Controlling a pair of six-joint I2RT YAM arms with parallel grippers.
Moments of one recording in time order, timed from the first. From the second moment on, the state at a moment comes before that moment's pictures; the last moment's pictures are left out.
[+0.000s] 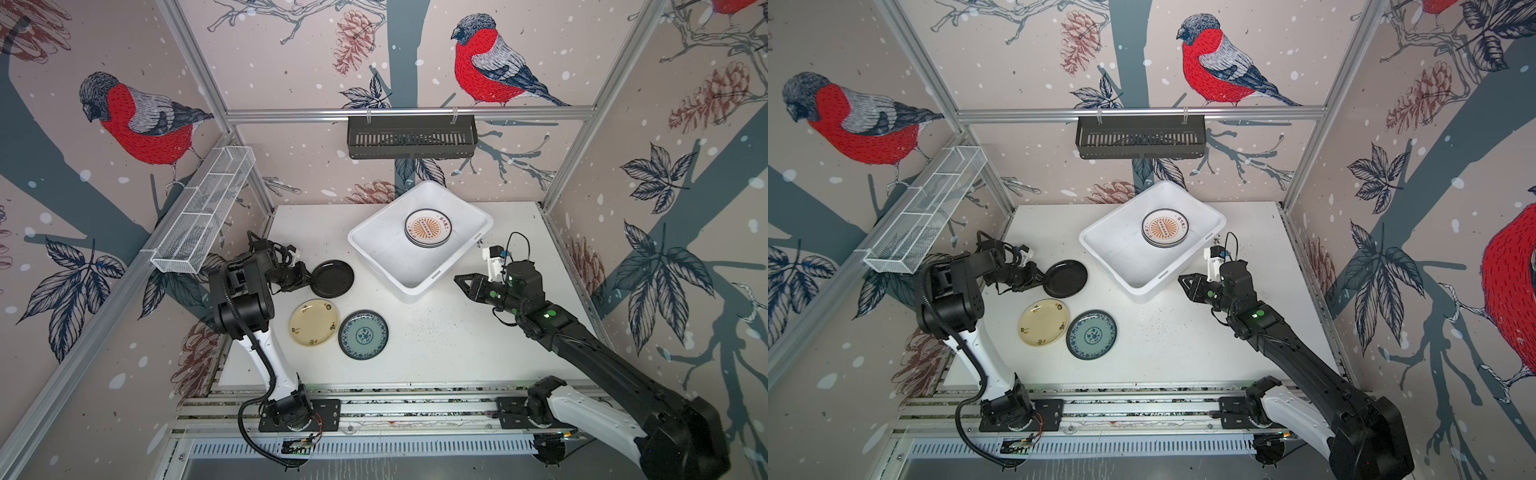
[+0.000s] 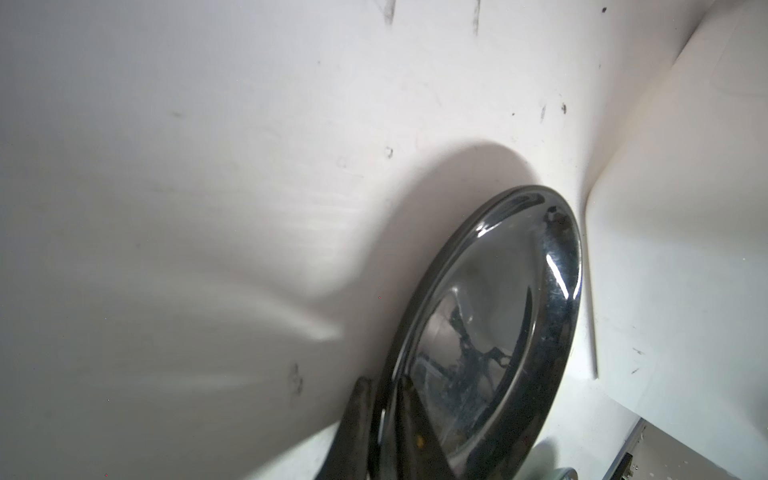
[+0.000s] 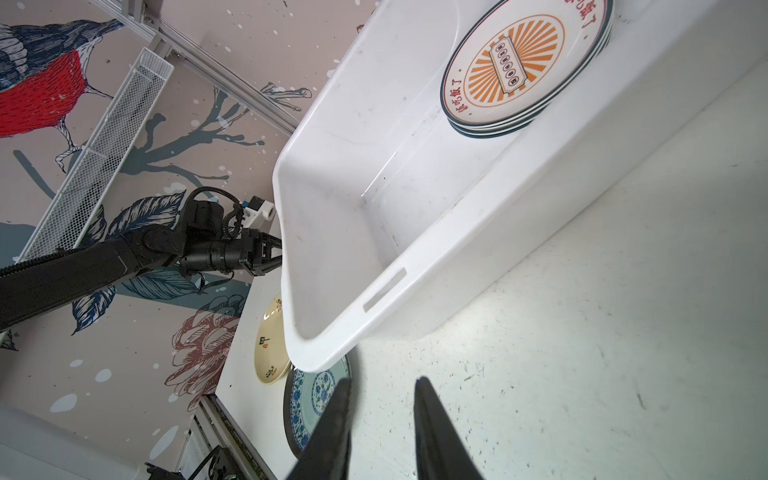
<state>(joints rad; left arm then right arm) 0.34 2.00 1.25 -0.64 0.67 0.05 0.46 0.98 0.62 -0.08 -0.34 0.68</state>
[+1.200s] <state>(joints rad) 0.35 1.86 1.31 -0.68 0.65 0.03 0.46 1.06 0.72 -0.05 -0.38 0.68</state>
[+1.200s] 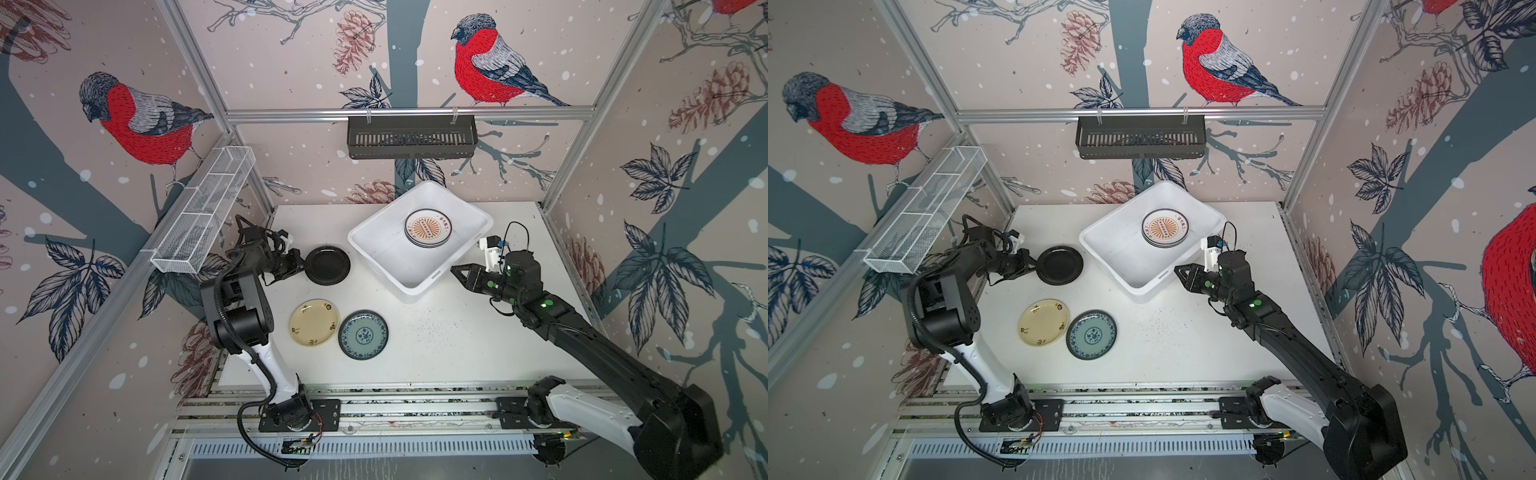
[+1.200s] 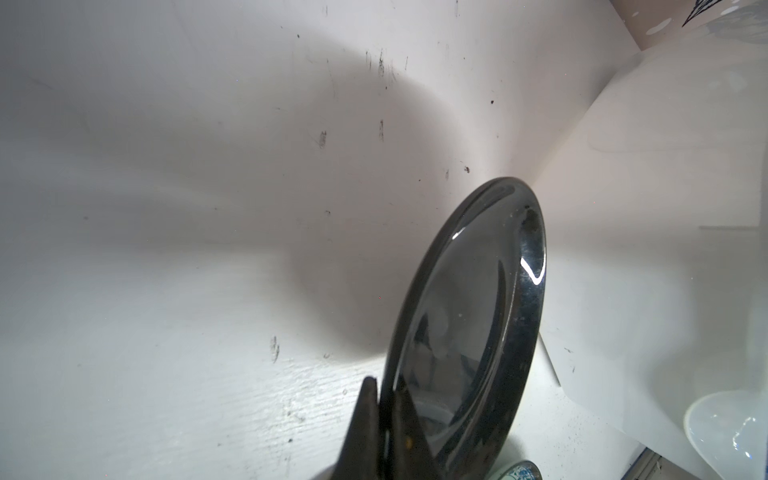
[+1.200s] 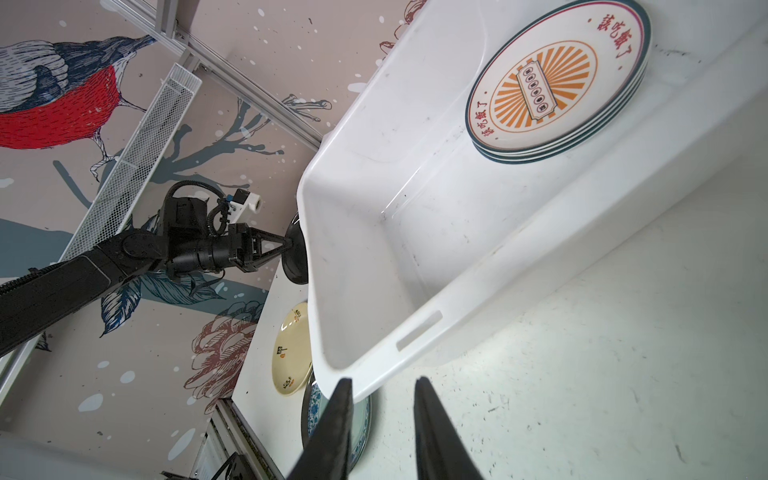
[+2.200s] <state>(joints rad) 0.27 1.71 1.41 -0.81 0.50 0.07 0.43 1.14 0.80 -0.04 -0.44 0.65</state>
